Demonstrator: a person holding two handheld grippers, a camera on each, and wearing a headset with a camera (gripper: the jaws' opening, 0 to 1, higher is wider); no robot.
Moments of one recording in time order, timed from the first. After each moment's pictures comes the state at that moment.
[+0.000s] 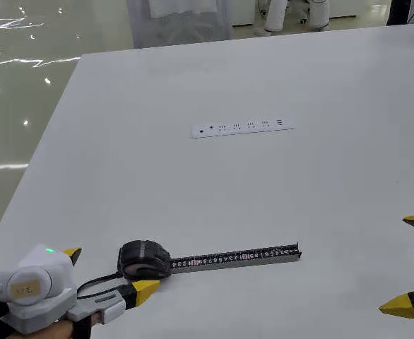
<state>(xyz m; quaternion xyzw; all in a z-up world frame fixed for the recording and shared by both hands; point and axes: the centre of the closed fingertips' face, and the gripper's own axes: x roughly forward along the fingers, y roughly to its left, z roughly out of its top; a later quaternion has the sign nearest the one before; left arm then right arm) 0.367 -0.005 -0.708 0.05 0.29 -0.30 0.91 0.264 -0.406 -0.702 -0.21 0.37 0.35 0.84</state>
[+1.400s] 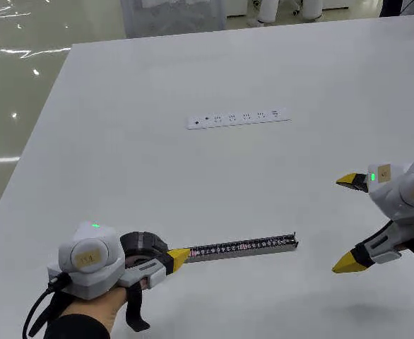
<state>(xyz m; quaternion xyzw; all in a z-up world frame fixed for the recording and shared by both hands) 0.394 -0.048 -0.721 0.04 0.27 -0.26 0.93 0.324 -0.345 -0.712 -0.29 0.36 0.44 0.77</state>
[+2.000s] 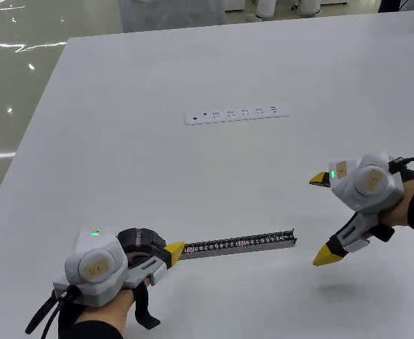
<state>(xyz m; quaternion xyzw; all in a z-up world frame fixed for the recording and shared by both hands) 0.399 -0.033 -0.735 0.02 0.24 -0.19 0.95 0.343 -0.325 -0.742 -0.32 0.39 0.47 0.72</state>
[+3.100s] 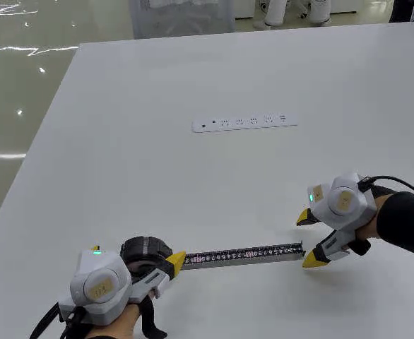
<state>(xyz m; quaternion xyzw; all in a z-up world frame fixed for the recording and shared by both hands) 0.402 -0.022 -0.744 0.00 0.24 -0.17 0.96 0.347 -0.310 -0.783 -0.34 0.41 0.52 0.67</state>
